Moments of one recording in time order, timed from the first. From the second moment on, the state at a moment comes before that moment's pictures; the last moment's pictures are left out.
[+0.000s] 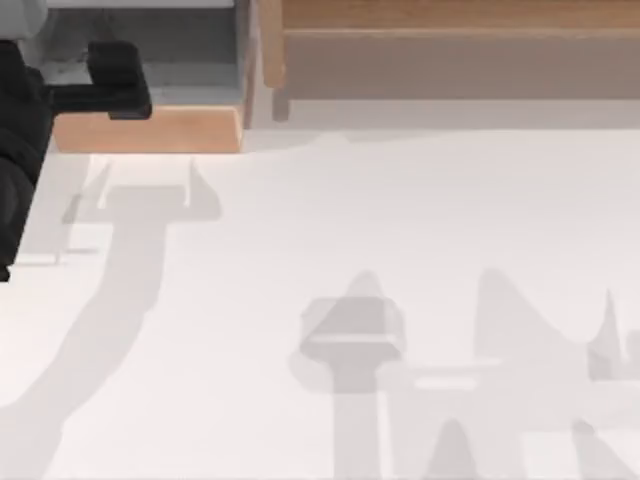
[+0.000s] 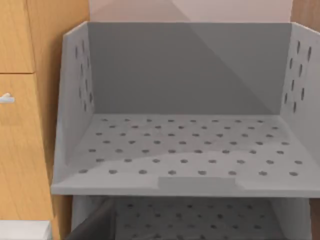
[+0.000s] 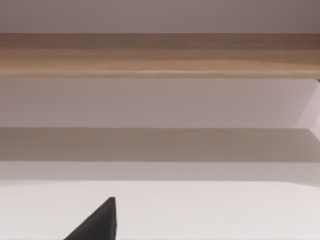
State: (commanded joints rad) left arm -0.36 1.14 0.59 0.56 -0.35 0.02; right arm 0.00 0.00 0.00 0.00 0.00 0.00
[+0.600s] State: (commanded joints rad) left arm 0.01 1.28 0.52 0.83 -0.09 0.41; right arm 0.00 0.00 0.00 0.00 0.00 0.00
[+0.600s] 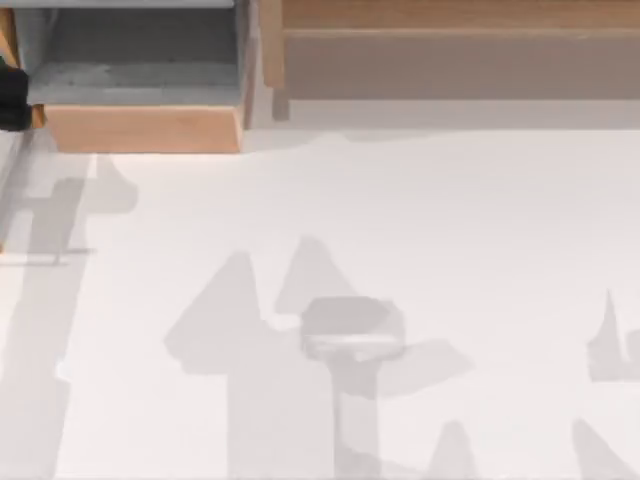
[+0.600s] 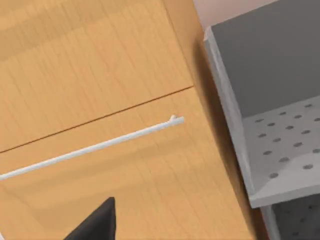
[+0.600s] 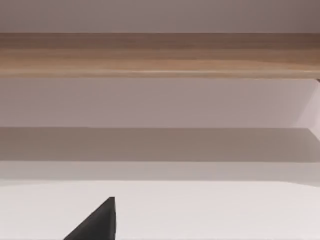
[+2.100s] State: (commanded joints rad) left arm 0.71 1.99 0.44 1.54 0.76 1.59; right arm 0.00 0.00 0.00 0.00 0.00 0.00
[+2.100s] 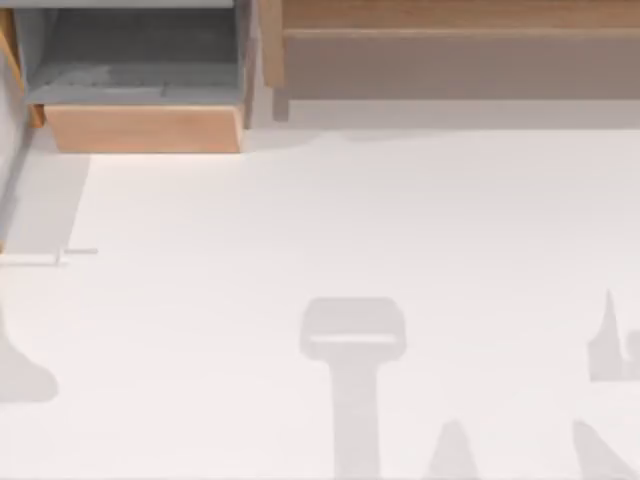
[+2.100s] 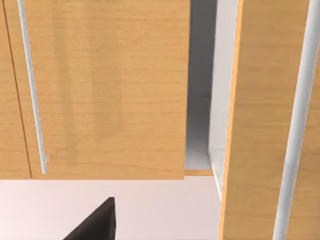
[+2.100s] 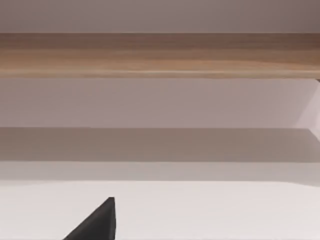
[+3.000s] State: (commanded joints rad) left arm 0.66 2.02 0.52 1.49 0.70 1.59; right arm 0.00 0.00 0.00 0.00 0.00 0.00
